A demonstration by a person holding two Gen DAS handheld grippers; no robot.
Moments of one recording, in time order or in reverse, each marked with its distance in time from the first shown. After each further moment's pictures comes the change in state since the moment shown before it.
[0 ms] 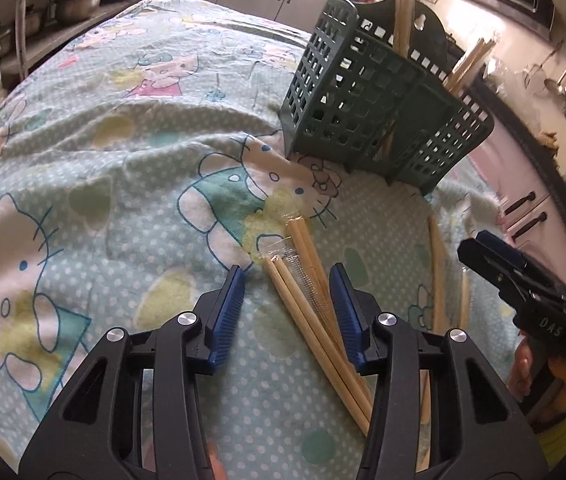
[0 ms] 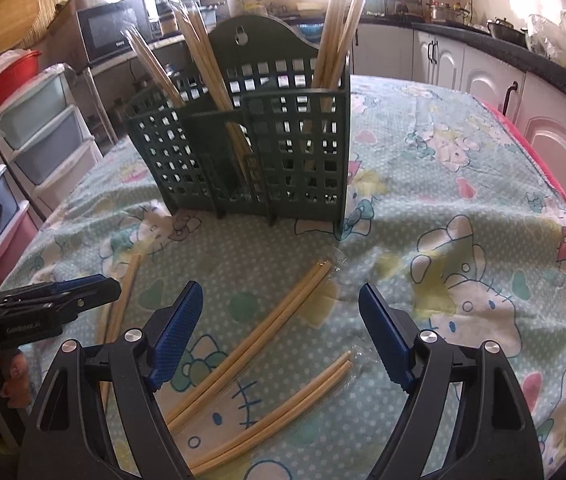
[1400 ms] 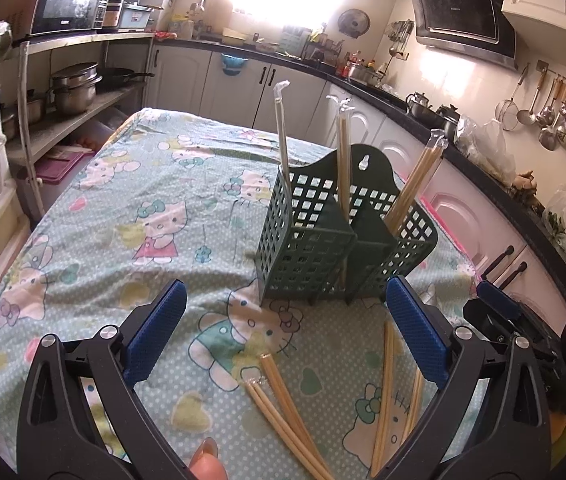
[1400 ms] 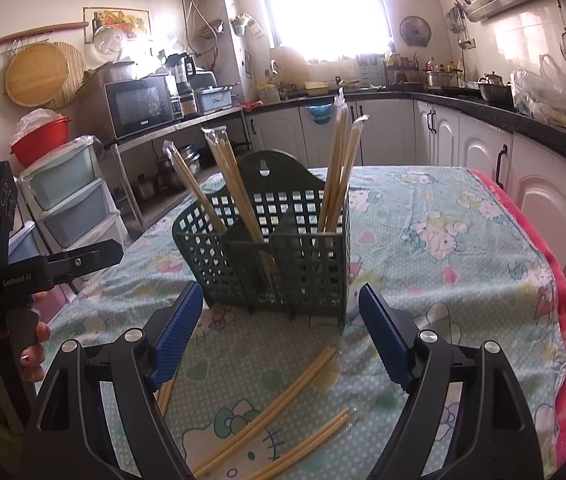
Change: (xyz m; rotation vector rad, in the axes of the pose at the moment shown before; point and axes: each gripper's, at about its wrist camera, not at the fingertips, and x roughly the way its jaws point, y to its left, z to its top) left arm -0.077 -0.028 0.060 0.082 -0.286 0.001; right arm -0.073 0.003 0.019 0.015 -0.314 0.060
